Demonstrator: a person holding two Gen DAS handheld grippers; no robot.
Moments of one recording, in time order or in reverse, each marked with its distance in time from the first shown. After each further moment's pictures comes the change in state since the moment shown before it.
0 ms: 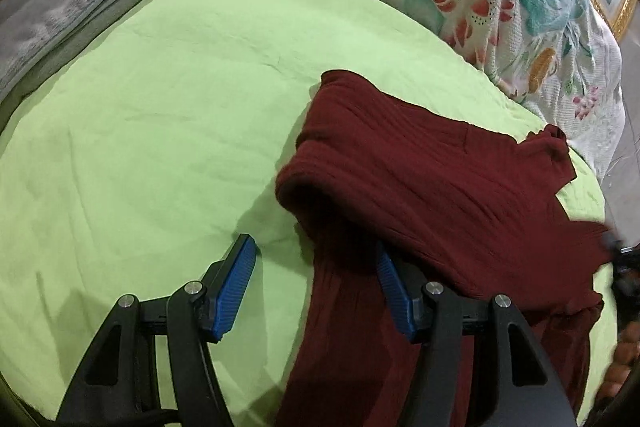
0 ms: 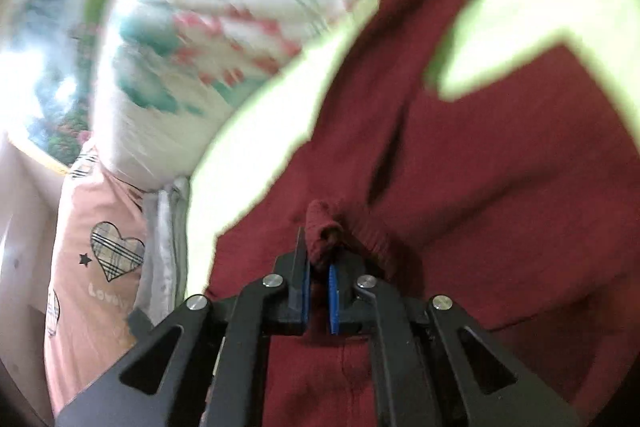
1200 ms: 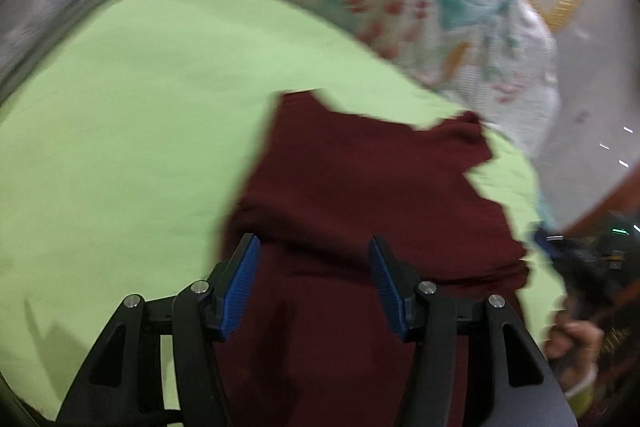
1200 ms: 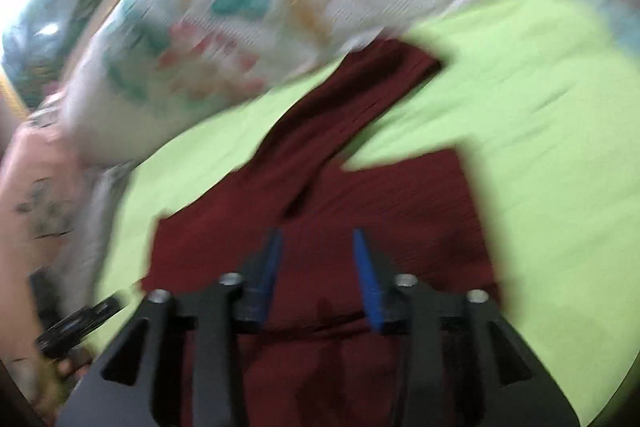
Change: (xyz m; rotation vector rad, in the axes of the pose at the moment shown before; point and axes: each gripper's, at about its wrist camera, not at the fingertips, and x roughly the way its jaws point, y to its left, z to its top) left arm -0.047 -0.043 -0.003 0.081 0.021 -0.292; right arm -0.022 -0.008 0.004 -0.214 -0.016 -0.212
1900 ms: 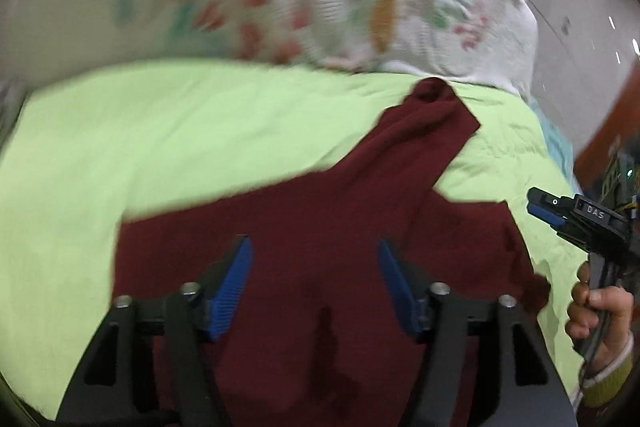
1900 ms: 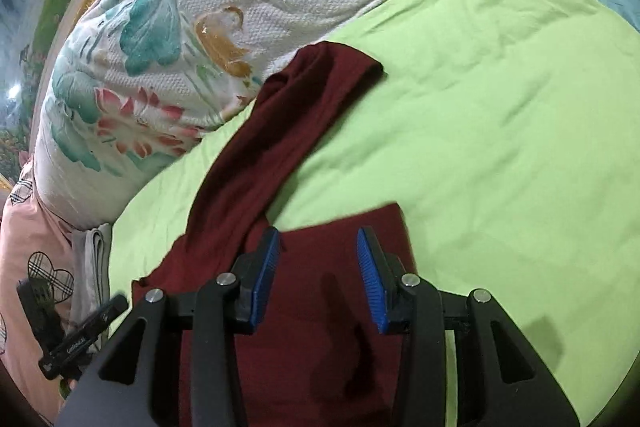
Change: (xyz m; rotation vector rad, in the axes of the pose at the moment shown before) left arm 0.117 -0.164 0.079 0.359 0.054 0.105; right arm 0.005 -0.074 0.071 0.181 -0.035 -0.080
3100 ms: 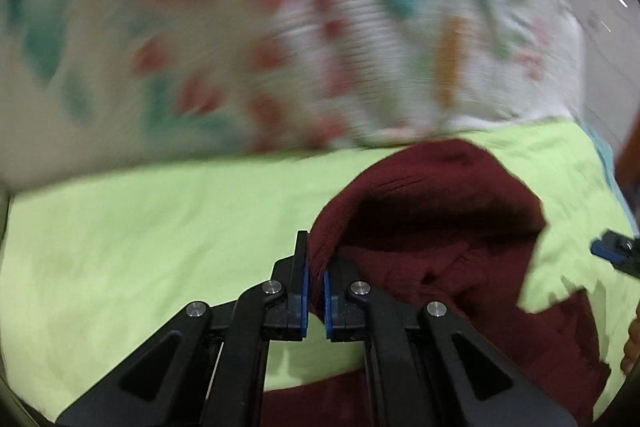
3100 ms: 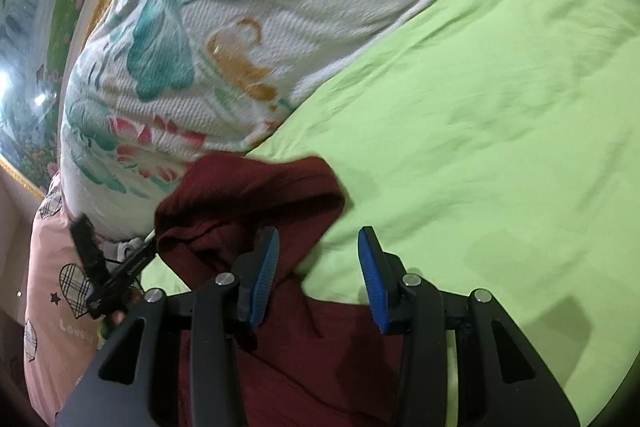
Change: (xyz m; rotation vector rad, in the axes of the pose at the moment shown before) left arm 0.074 0.080 0.104 -0.007 -0.076 0.140; right arm 0.049 0.002 0.059 0.002 0.052 0.163
